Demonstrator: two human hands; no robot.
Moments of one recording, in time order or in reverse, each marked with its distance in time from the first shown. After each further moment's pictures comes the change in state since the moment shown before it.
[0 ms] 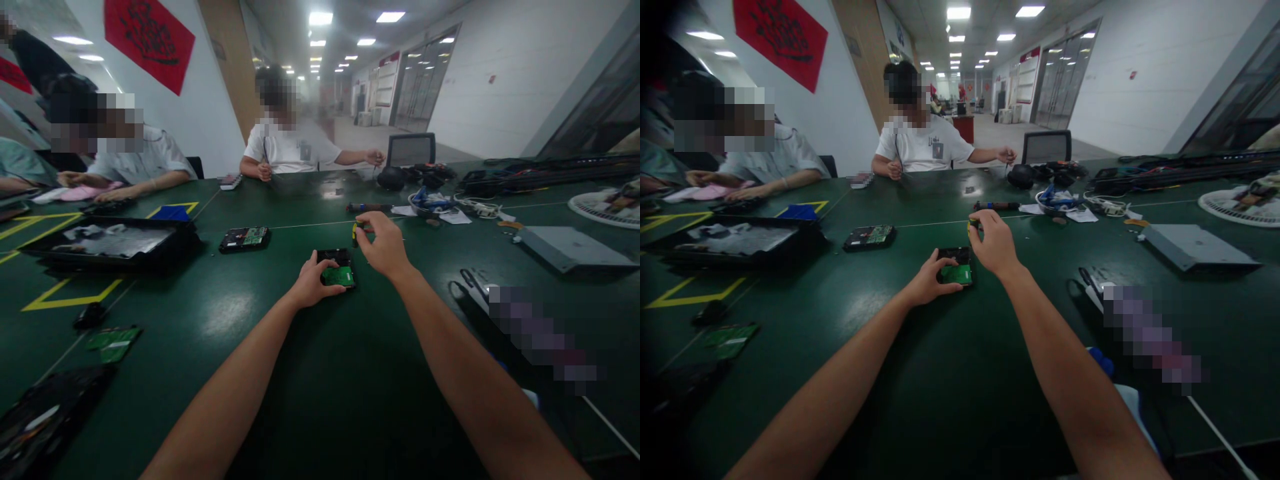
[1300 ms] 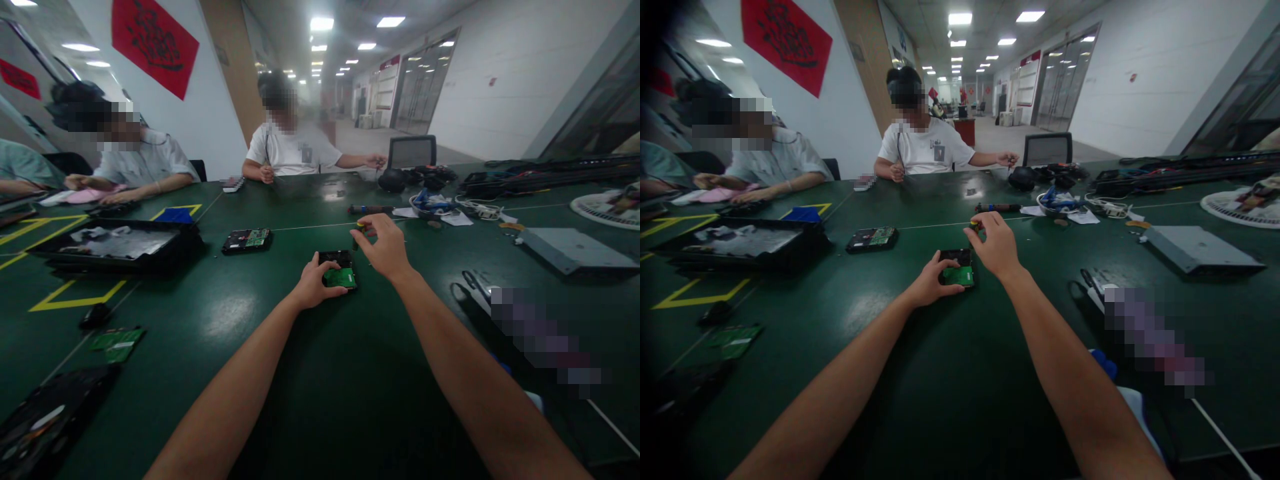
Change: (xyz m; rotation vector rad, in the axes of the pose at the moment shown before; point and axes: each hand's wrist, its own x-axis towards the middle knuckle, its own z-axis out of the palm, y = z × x) left_hand 0.000 -0.002 0.000 -0.008 -0.001 0.002; right_hand 0.000 -0.001 0.001 -0.038 0.046 -0.026
